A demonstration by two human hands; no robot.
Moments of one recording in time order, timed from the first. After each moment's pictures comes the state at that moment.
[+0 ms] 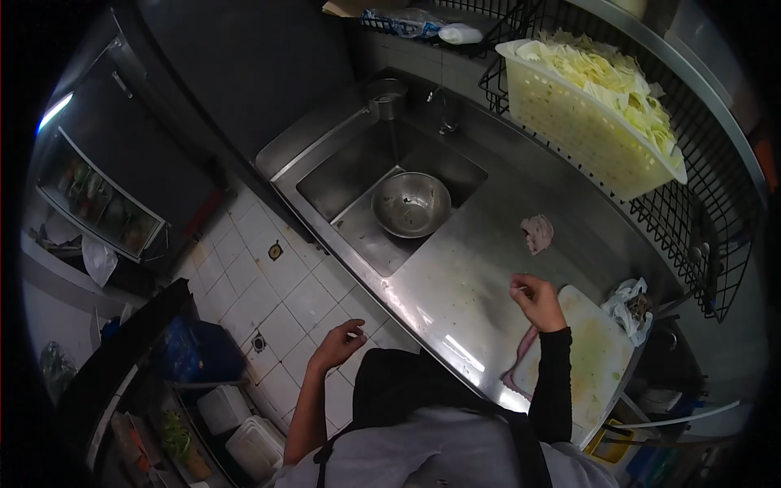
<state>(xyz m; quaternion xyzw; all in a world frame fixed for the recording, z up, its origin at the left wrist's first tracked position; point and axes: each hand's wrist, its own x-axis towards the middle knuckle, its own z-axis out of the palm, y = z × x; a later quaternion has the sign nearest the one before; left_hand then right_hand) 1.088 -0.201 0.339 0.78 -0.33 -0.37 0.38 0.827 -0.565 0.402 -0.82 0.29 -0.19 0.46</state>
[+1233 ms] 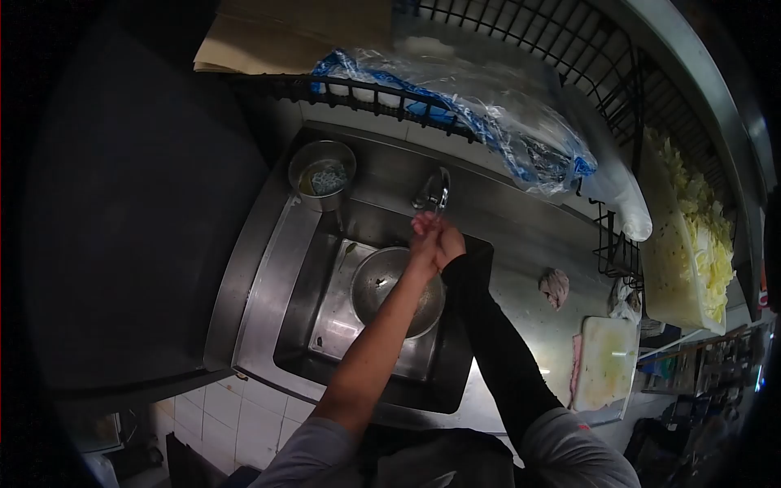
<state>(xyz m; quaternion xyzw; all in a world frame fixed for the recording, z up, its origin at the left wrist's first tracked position) 1.395 -0.733 0.280 0.25 -0.10 -0.65 0.71 1.340 -0.782 0.283 -0.21 0.30 -0.44 0.82</state>
